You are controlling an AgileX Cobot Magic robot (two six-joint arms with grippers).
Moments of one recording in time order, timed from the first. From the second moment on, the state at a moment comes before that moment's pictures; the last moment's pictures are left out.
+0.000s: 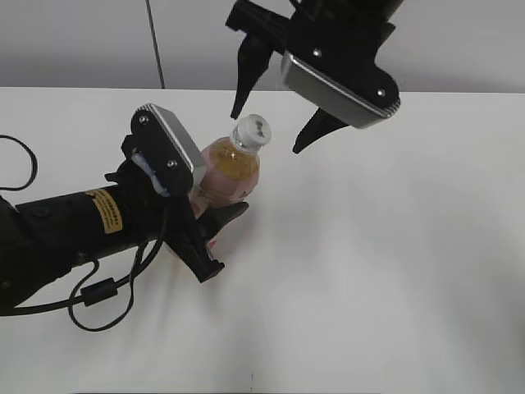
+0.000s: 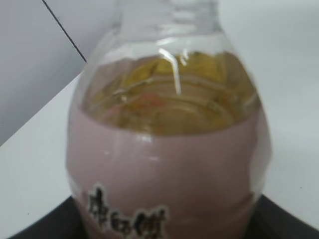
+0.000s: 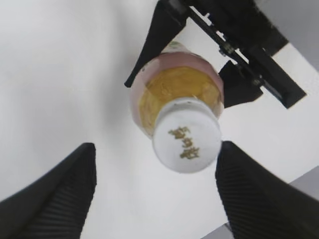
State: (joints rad) left arm -0.59 1.76 -0.58 0.26 -0.74 0.22; right arm 0.56 1.86 -1.66 0.43 1.13 -2.57
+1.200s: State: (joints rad) left arm -0.59 1.76 -0.57 0.11 -1.08 0.02; right arm 0.31 1.79 -1.66 0.77 0.76 -1.13
